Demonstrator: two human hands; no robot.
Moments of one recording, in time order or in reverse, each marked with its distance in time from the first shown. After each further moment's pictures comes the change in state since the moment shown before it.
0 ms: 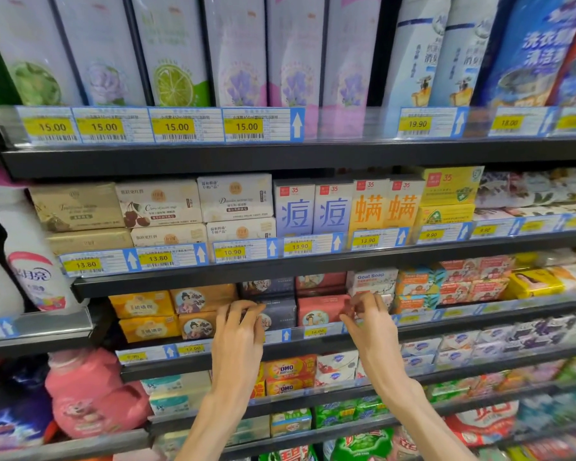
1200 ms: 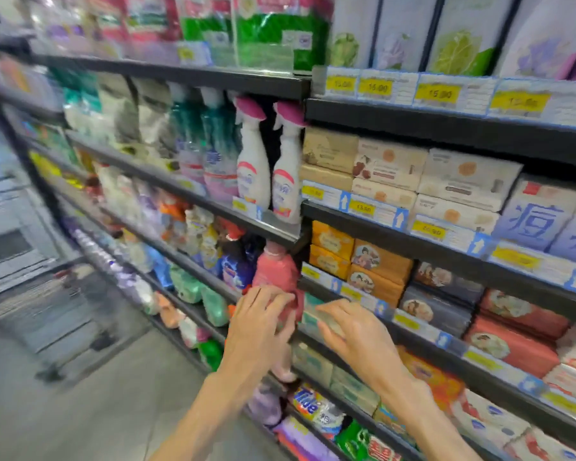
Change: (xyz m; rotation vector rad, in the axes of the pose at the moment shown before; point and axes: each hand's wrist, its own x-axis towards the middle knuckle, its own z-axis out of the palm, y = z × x) left_hand -0.125 -0.082 -0.161 0.342 0.123 -0.278; right_hand -0.089 -0.152 0.106 0.165 -0.577 -1.056
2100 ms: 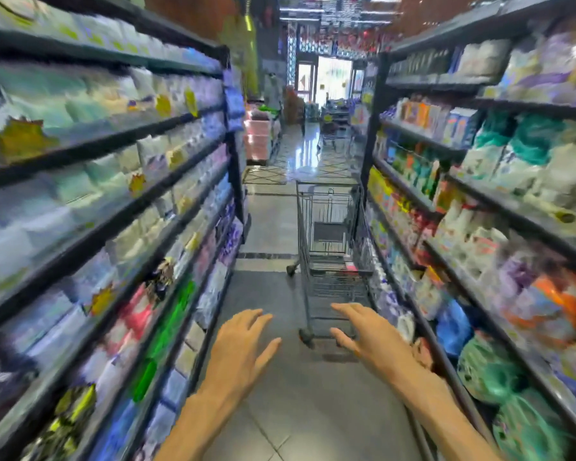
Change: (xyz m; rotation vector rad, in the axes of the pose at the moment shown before) left_hand -0.302 -0.436 -0.407 0.569 0.093 -0.814; right_hand 0.225 -0.582 0.281 0.352 -0.419 -0.777
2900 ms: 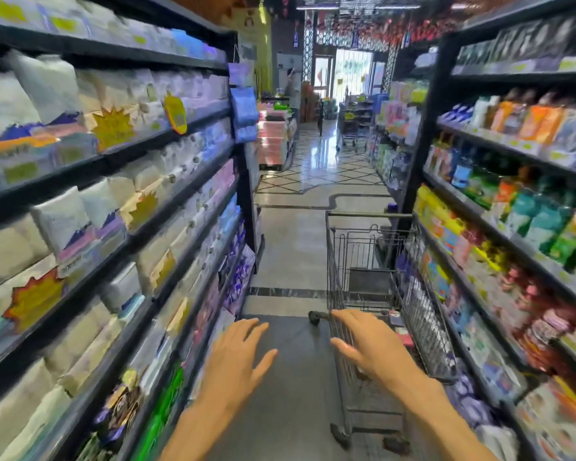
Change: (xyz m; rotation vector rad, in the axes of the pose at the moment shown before) left_hand 0.445 -0.284 0.149 0.075 -0.071 -0.068; right_hand 0.540 0.153 0.143 -0.066 -0.087 -0.038
